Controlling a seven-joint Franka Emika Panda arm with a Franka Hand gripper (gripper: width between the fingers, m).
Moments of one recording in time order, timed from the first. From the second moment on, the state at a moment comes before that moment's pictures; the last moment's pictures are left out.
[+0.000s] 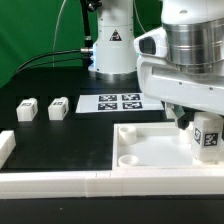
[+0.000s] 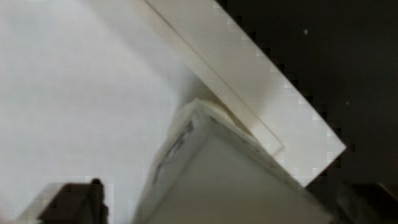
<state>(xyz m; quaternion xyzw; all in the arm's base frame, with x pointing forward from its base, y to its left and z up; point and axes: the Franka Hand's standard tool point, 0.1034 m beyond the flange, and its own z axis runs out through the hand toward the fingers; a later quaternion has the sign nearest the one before) 0.629 0.114 0.072 -0.94 0.34 0.06 0.06</state>
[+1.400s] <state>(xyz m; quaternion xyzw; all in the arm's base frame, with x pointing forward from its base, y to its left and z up) 0.630 0.108 0.071 -1.00 -0.08 0.03 0.04</state>
